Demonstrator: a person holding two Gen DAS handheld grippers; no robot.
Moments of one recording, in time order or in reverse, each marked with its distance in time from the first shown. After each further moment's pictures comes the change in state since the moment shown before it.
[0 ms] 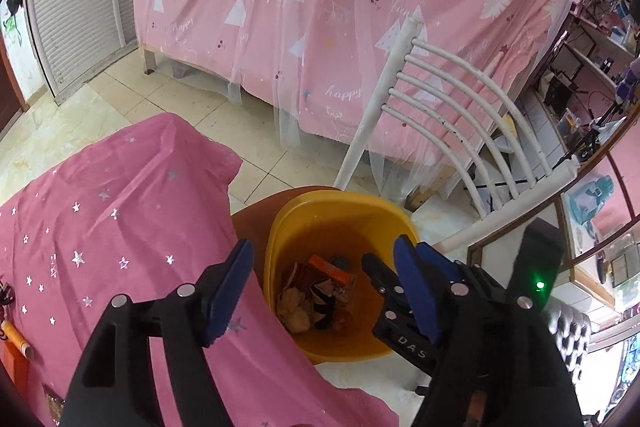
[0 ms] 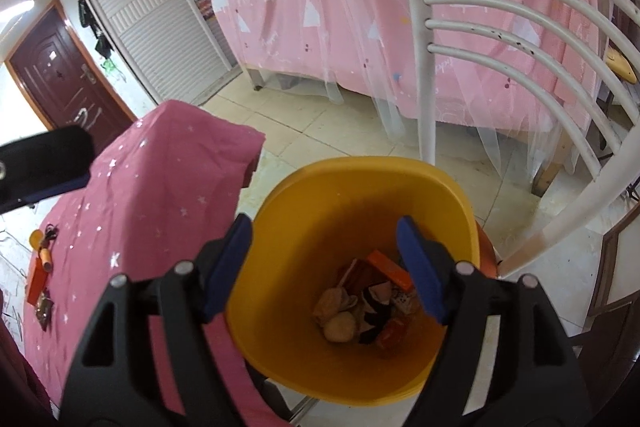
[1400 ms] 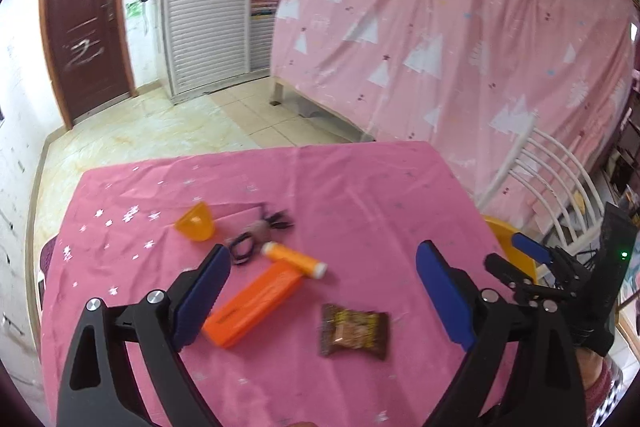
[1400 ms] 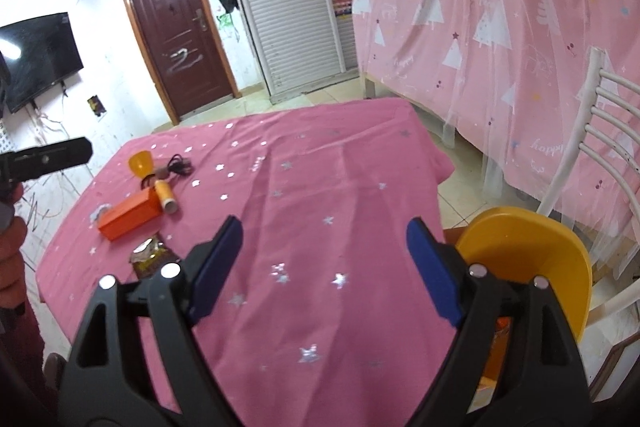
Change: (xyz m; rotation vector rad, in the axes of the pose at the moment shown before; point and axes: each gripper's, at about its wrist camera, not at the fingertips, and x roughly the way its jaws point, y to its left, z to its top) left arm -0.189 0.225 -0.119 -0.208 -0.241 0.298; right arm -0.054 0.186 -0.041 -0.385 -0.060 0.248
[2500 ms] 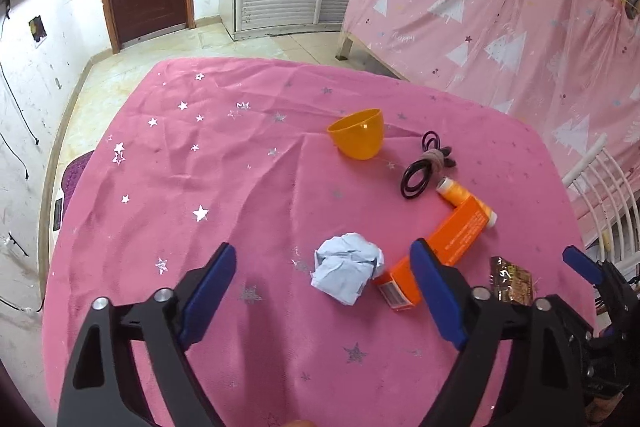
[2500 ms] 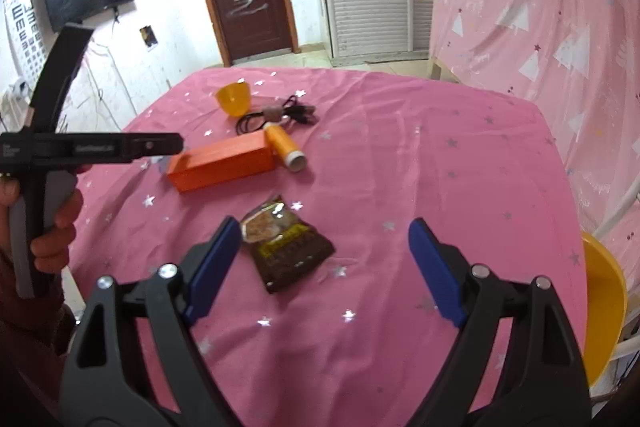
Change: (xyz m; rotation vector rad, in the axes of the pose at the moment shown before) left arm 0.045 0.115 -0.052 -0.210 0.148 0.123; right arm 0.033 0.118 -0.014 -0.229 0.127 0.134
